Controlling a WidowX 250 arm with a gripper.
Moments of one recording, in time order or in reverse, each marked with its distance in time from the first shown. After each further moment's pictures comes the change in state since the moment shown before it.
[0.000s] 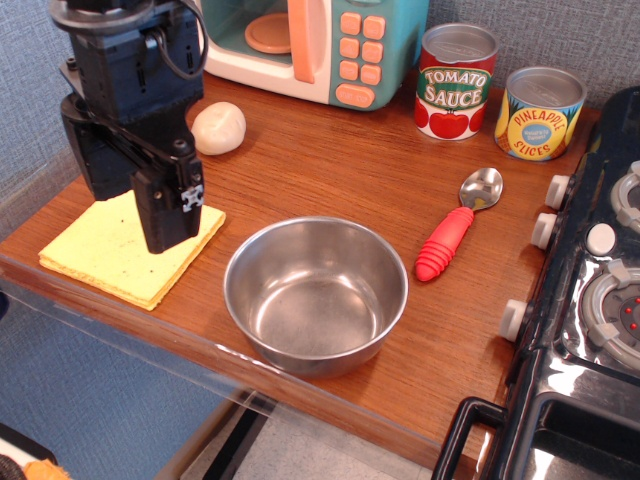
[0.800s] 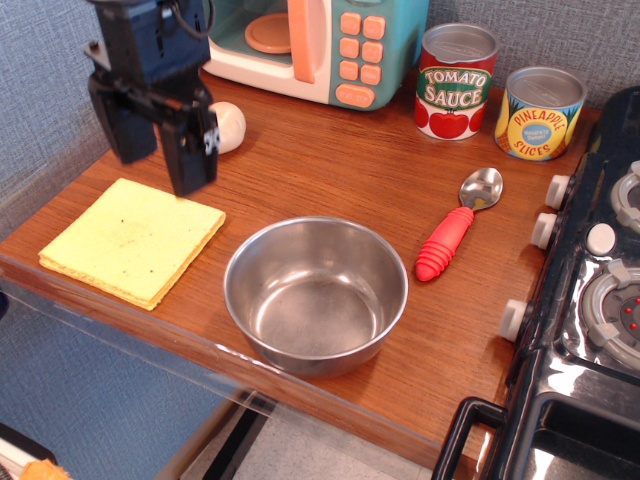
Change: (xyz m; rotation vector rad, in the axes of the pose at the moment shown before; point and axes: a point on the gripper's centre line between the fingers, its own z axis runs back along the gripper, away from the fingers) arm 0.042 0.055 -0.021 -0.051 -0.013 0.119
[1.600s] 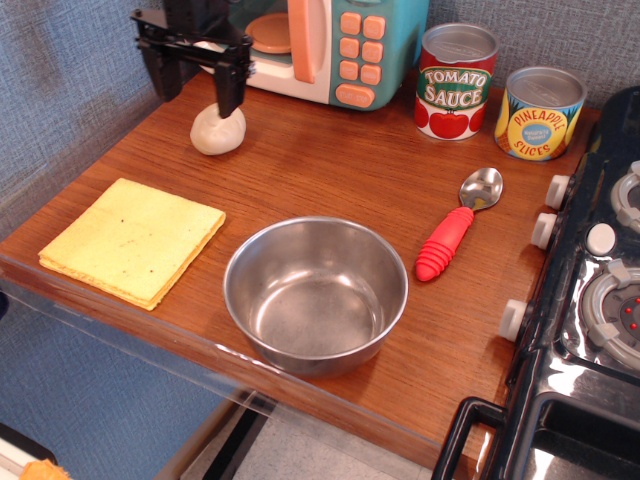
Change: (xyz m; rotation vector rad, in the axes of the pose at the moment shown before) arm 0.109 0.082 -0.040 0.095 -0.063 0.284
